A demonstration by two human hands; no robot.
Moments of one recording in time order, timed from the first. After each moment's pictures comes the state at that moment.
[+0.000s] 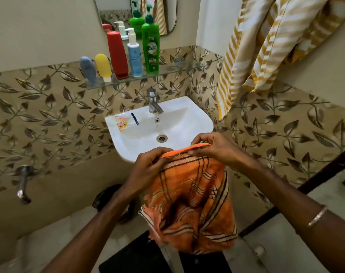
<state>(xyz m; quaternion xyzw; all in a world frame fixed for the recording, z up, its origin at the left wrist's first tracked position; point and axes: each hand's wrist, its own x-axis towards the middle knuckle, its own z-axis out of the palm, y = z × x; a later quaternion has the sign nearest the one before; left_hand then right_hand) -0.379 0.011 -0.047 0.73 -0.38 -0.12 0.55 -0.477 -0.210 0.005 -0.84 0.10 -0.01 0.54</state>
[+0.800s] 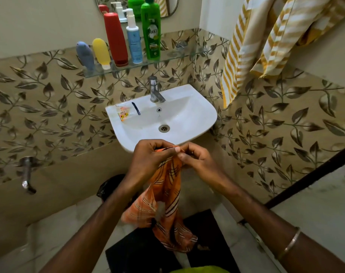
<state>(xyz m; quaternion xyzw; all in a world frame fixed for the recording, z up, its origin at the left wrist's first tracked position) -0.393 0.010 -0.028 0.72 -0.27 -0.17 0.61 -0.481 -0.146 -0.066 -0.74 0.07 -0.10 0.67</state>
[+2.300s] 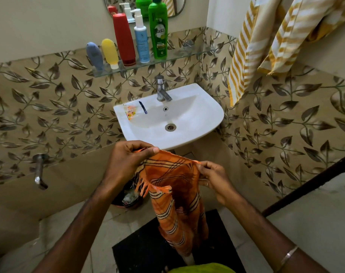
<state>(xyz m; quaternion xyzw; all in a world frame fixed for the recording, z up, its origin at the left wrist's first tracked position) -0.384 0.070 -0.022 0.78 -0.23 -0.11 0.58 -0.498 -0.150 -0.133 -0.59 0.29 -0.06 0.75</state>
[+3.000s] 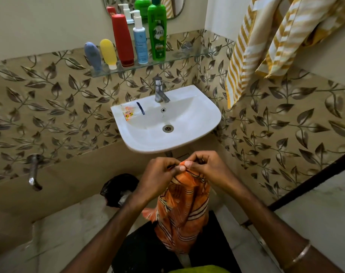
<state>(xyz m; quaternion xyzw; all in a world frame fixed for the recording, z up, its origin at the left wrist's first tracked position) -0.411 0.024 -0.066 0.80 -0.31 -0.20 0.46 -0.490 -0.154 -0.078 -0.78 0.10 -0.07 0.61</state>
